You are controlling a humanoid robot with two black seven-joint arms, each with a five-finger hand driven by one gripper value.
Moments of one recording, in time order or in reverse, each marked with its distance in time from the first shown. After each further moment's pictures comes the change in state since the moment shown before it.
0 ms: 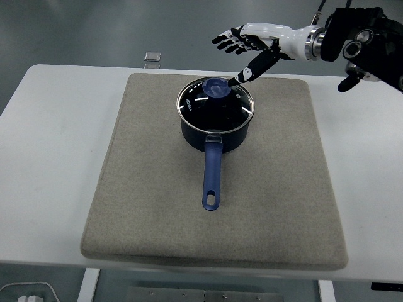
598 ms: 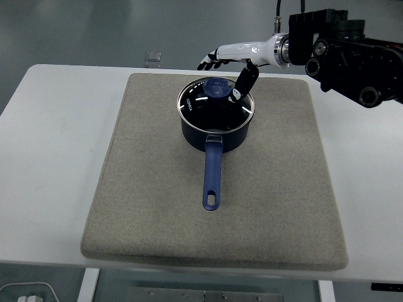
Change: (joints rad) left arm 0.000 0.000 0.000 0.000 0.000 0.000 0.000; right arm 0.052 0.105 -0.078 -0.002 -0.364 -0.003 0.000
